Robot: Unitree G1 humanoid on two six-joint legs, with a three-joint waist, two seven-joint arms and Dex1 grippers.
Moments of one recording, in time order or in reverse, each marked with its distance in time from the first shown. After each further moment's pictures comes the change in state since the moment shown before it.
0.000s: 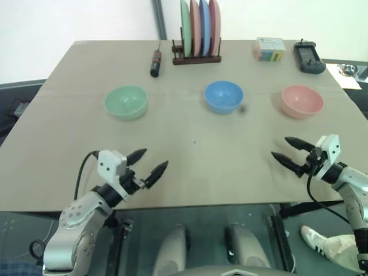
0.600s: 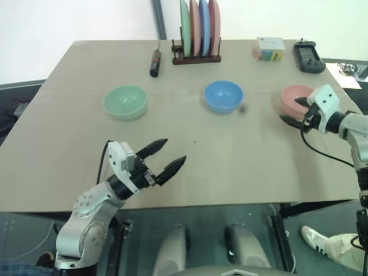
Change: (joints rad) left arm -0.115 -0.022 -0.077 -0.015 -0.142 -0.030 -0.136; right arm -0.629 -0.142 0.206 0.525 -0.357 -0.004 -0.075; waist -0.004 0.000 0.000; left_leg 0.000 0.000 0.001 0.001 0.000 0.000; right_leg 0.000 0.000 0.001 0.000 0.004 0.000
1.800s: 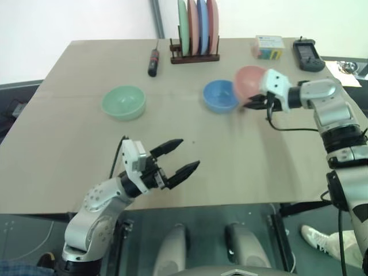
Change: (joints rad) left arm -0.037 0.033 -0.075 -0.005 -0.013 -0.016 -0.031; right arm -0.301 0.181 0.183 0.028 -0.126 -0.052 0.368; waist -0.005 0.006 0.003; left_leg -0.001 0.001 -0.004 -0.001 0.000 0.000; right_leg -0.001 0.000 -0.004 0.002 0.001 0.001
